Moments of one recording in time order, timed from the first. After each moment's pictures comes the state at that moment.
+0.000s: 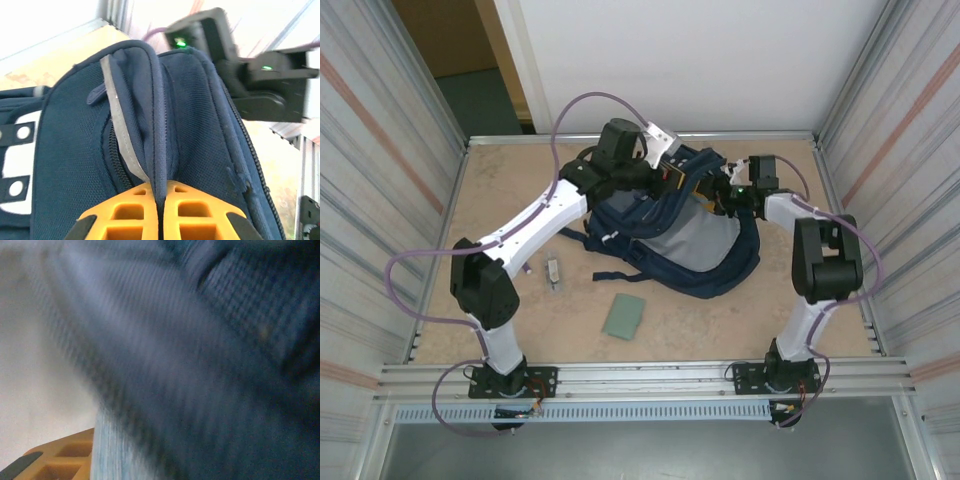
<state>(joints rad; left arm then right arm) -0.68 1.79 1.72 -0.43 0.46 -0.08 0.09 1.89 1.18 -0.06 -0.85 0.84</state>
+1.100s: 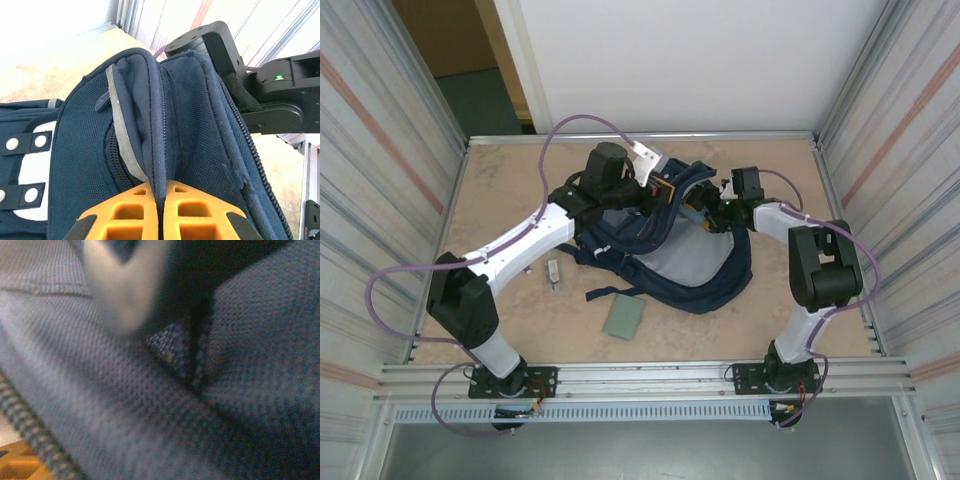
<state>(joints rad) -0.67 1.63 1.41 -0.20 0.41 -0.14 0.19 1.78 1.06 -0.13 -0.57 0.92</state>
